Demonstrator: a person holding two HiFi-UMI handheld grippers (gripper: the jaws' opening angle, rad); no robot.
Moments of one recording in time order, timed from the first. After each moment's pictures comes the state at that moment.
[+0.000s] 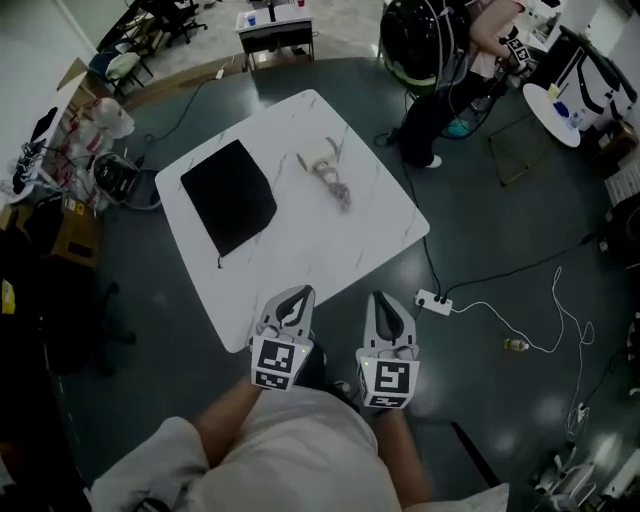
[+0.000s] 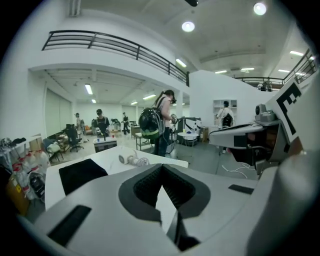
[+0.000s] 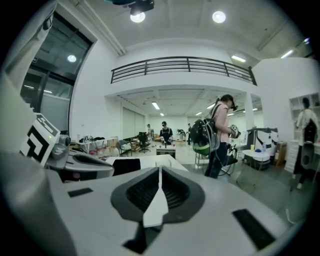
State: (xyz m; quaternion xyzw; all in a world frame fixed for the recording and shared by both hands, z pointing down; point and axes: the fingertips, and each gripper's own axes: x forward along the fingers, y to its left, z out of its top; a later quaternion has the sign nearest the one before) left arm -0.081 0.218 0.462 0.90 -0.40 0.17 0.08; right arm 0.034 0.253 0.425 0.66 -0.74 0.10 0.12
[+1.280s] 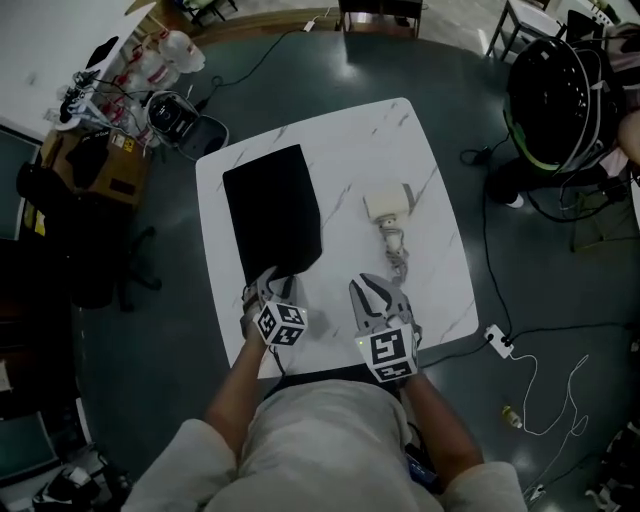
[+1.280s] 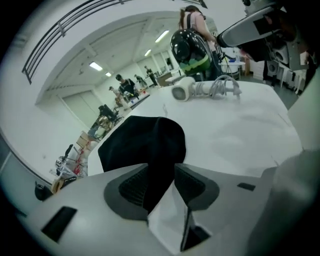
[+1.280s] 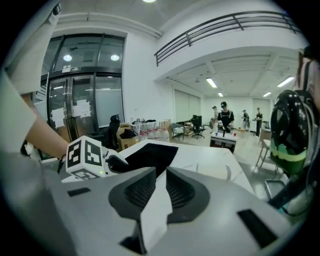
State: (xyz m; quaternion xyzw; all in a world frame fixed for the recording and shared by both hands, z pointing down) left arm -0.239 0.001 0.661 0.68 -0.53 0.50 0.09; right arm -0.071 -0.011 0.532 0.34 -0.91 0.10 0.23
